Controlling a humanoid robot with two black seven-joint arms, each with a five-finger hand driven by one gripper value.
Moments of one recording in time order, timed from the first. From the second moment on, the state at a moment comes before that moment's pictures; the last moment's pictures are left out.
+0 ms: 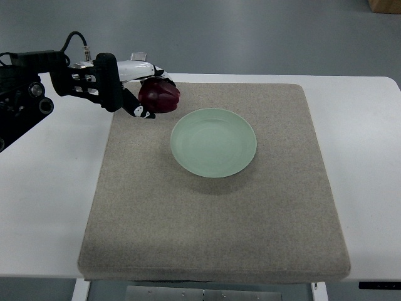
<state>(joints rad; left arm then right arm) -0.97 0.56 -0.59 -1.14 1.60 -0.35 -0.22 -0.03 0.00 -0.02 0.12 0.01 0.08 -0.05</state>
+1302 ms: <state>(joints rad) -1.04 0.42 -0.41 -1.06 1.24 -0.30 -0.20 -0.03 0.00 -0.02 0.12 0.01 0.08 -0.05</state>
